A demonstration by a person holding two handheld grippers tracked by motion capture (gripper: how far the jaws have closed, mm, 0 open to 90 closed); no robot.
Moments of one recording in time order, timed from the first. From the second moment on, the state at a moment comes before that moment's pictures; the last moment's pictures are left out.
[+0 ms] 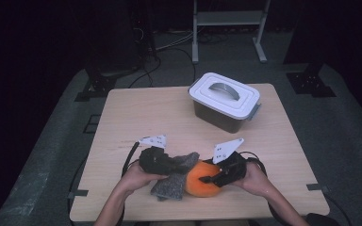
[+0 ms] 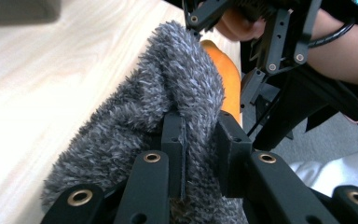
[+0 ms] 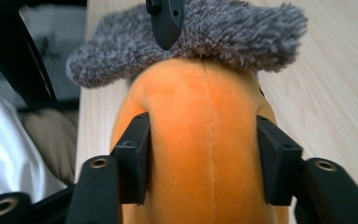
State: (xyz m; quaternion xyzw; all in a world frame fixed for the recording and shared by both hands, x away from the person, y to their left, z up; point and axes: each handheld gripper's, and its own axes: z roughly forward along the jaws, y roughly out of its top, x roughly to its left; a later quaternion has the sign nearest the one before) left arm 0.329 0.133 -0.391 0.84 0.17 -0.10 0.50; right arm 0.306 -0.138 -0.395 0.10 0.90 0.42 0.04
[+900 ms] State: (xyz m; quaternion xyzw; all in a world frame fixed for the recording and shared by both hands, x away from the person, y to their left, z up) left arm 0.328 0.123 -0.395 0.85 0.17 -0.10 0.50; right arm 0.315 -0.182 -0.402 0.14 0.89 0.42 0.05
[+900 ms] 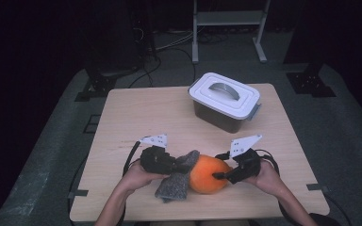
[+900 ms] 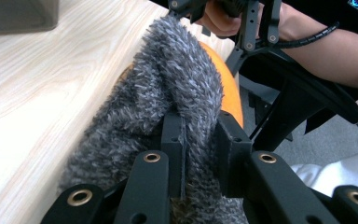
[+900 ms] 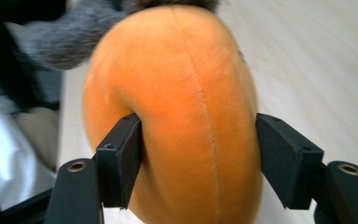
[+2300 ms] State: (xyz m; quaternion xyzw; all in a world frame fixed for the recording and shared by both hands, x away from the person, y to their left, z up) left arm 0.324 0.115 -0.388 0.84 0.17 -0.09 0.51; right arm 0.298 -0.169 -0.385 0.16 0.88 0.44 0.06
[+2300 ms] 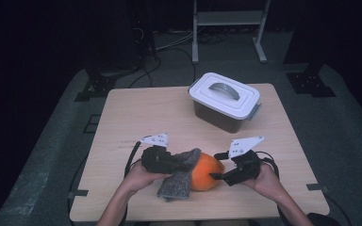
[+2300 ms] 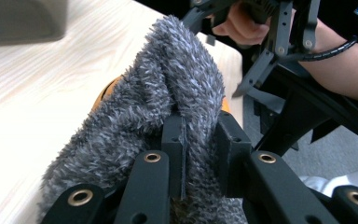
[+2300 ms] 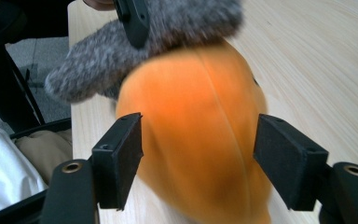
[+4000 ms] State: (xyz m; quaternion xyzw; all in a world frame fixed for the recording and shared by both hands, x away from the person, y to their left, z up) left arm 0.333 0.131 -0.402 0.84 0.20 -0.09 0.51; right arm 0.321 -0.186 -0.412 0.13 0.87 0.48 0.02
